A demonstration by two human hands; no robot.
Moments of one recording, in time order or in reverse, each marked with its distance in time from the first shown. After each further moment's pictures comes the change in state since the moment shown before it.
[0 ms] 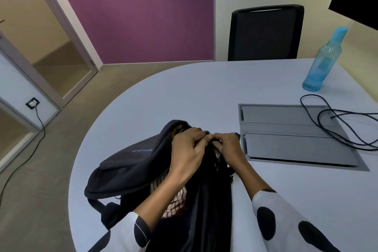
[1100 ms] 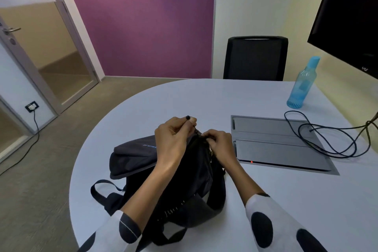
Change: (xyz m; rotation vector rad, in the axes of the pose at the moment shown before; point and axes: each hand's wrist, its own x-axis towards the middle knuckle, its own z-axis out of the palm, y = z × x) left_hand -0.043 0.059 -0.051 -0.421 0.252 -0.178; right_hand -0.055 -0.078 -0.037 0.143 0.094 0.014
